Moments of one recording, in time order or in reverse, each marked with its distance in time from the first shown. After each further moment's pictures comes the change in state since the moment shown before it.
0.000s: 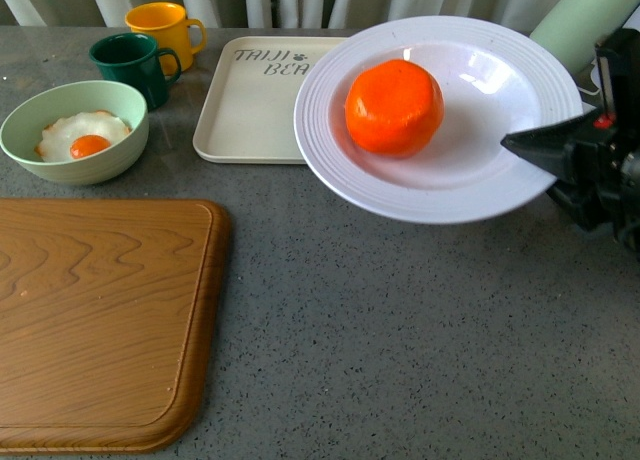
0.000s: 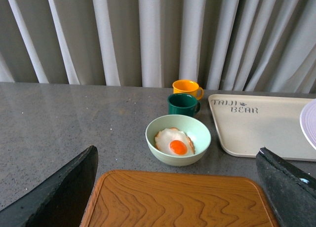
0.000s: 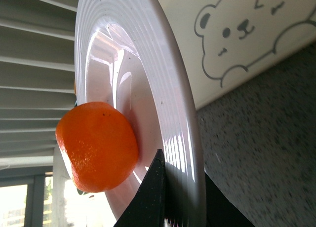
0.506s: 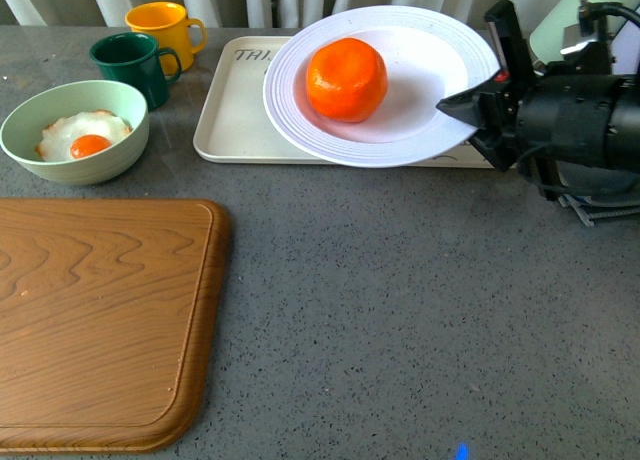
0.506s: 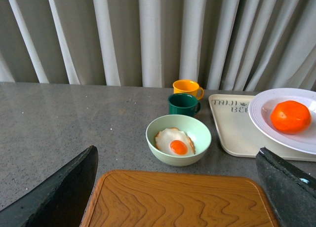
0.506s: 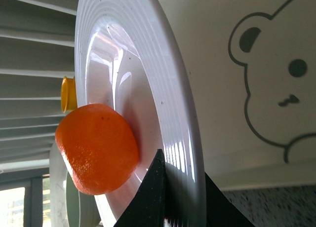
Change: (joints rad) left arm 0.000 0.000 0.000 0.000 0.000 0.000; right arm 0.075 0.339 0.525 -0.224 0.026 0.044
